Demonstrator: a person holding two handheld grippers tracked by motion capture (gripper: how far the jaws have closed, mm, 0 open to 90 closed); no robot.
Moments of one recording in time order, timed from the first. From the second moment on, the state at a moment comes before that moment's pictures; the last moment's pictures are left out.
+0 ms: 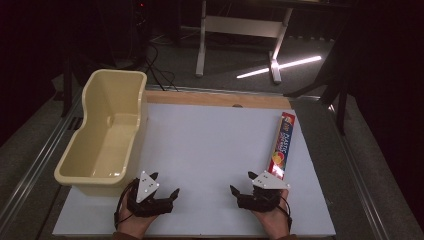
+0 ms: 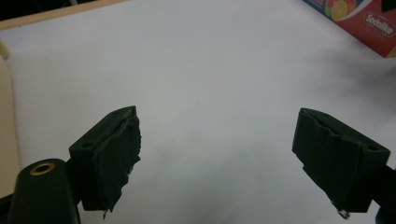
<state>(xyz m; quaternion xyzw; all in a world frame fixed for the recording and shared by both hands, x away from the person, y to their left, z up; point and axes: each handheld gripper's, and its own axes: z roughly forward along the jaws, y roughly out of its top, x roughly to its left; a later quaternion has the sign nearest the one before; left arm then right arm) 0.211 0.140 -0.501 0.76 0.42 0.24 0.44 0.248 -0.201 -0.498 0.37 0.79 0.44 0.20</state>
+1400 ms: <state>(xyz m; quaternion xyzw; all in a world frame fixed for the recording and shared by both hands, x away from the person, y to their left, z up) 0.203 0.149 -0.494 0.73 0.43 0.24 0.48 0.265 -0.239 -0.512 0.47 0.83 0.24 0.20</state>
